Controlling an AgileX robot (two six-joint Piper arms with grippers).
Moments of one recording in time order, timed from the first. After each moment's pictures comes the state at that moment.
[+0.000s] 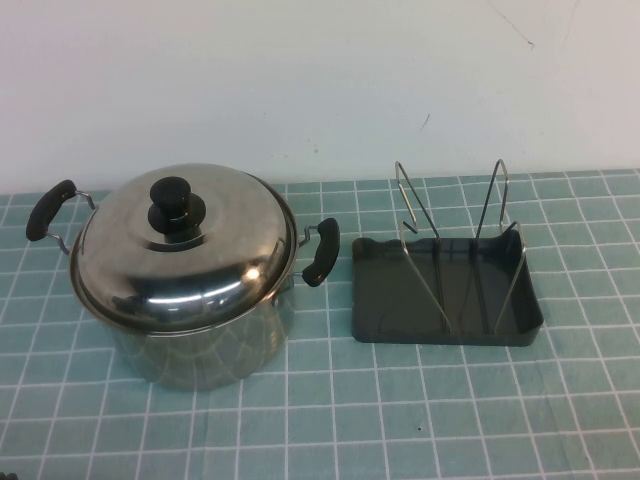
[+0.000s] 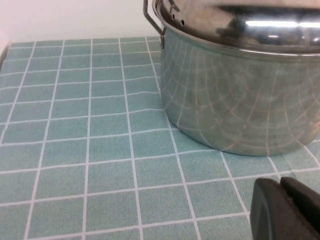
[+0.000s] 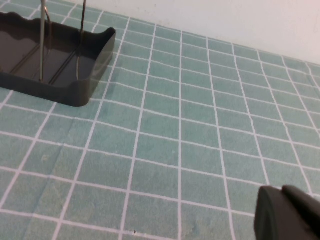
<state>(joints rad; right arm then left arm) -0.03 -0.01 0.02 0.05 0.43 -0.30 -0.14 -0.01 0.02 0.00 0.35 -0.09</state>
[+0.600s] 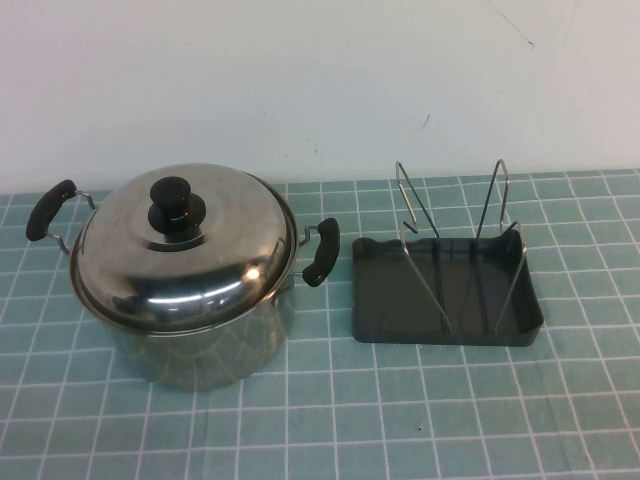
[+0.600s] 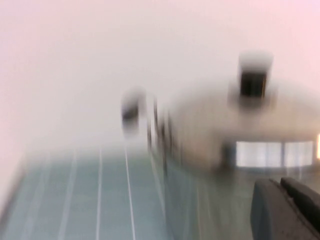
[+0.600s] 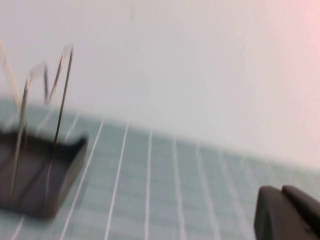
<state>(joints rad) -0.03 -0.01 0.03 0.05 0.13 -0.30 -0.14 -0.01 0.02 0.02 0.09 -0.09</state>
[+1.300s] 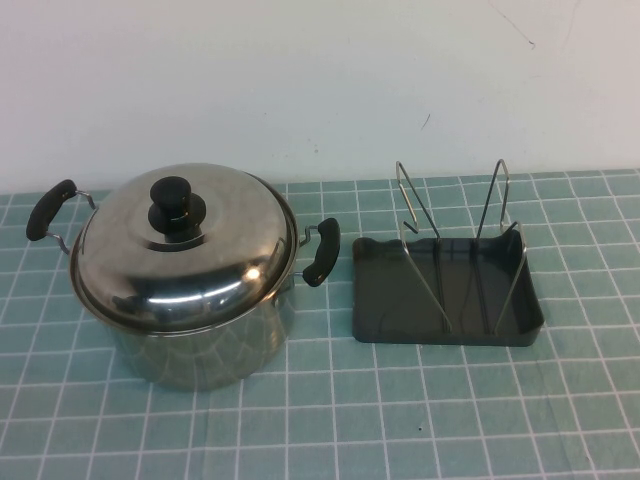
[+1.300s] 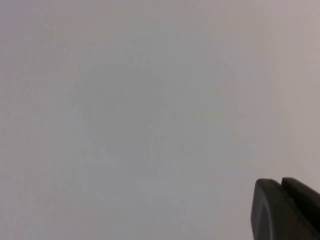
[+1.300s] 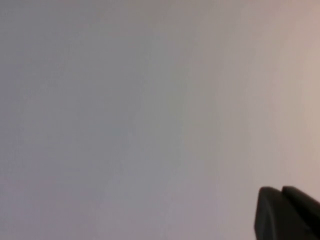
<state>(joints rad) -0.03 -0.01 0.01 0.10 -0.57 -0.23 -0.14 -0.01 0.02 0.05 -0.48 -0.12</state>
